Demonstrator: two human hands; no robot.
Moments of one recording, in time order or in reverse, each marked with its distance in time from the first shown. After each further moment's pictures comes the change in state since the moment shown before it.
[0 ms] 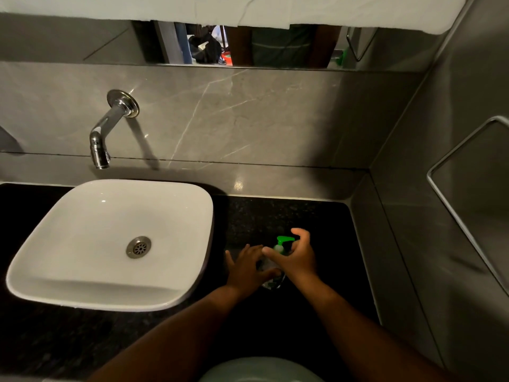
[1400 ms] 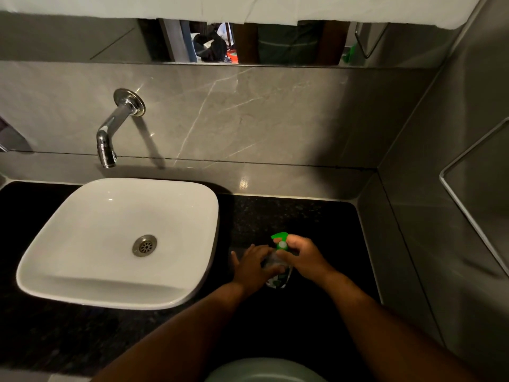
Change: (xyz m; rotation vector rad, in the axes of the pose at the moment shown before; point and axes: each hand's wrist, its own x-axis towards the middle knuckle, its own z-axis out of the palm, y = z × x) left_hand 0.003 0.008 -0.011 -0.105 -0.061 -0.046; right_hand 0.024 0.005 -0.017 0.058 -0.524 -0.130
